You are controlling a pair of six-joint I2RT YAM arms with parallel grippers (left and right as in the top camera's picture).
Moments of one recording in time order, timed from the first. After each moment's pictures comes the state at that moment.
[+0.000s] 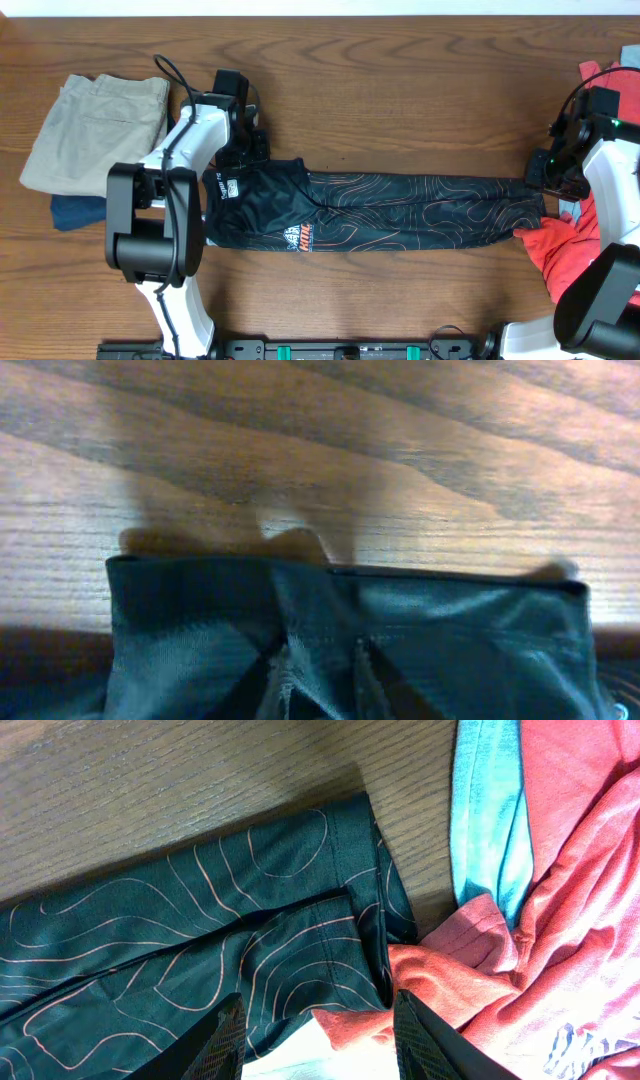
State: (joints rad) left arm -0.13 2.02 1.38 -0.84 0.18 -0.25; right arm -0.30 1.65 1.24 -1.03 0.07 0.07
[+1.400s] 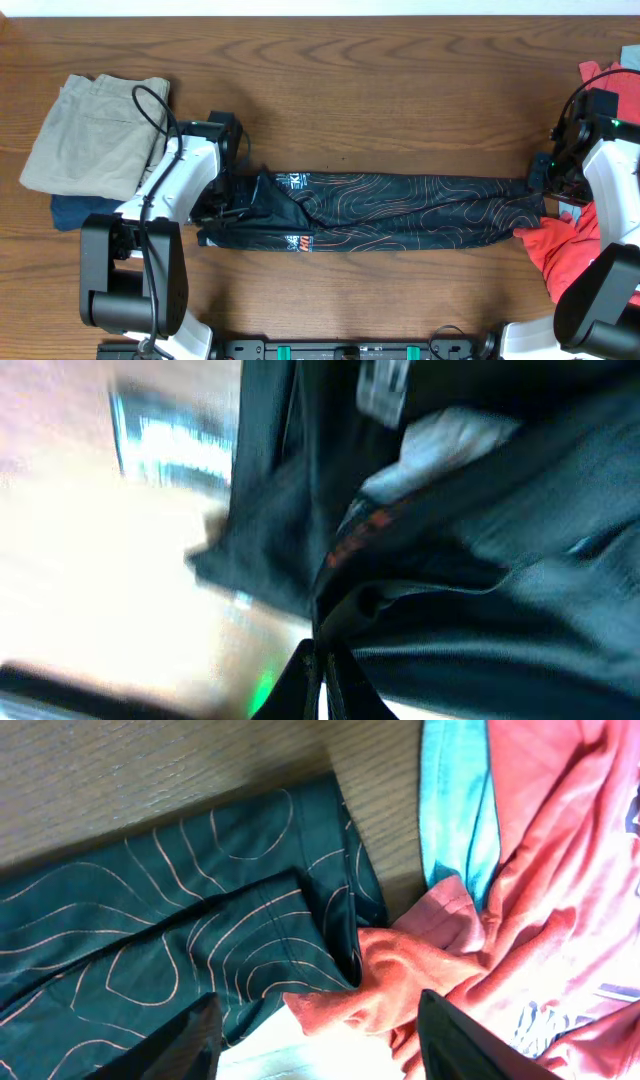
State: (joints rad) left arm -0.13 1.76 1.14 -1.15 -0.07 -0.43; right arm -0.30 1.65 1.24 -1.06 0.12 0.06
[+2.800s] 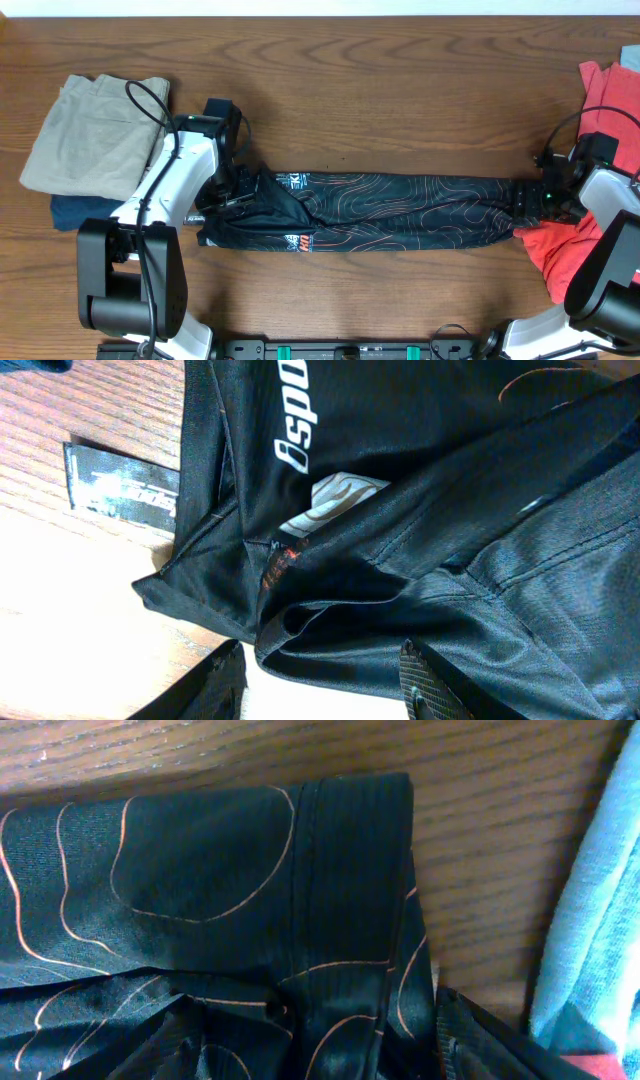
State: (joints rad) left arm -0.13 1.75 1.19 -1.13 0.02 -0.46; right arm -0.44 1.76 0.96 -0.64 -0.06 -0.28
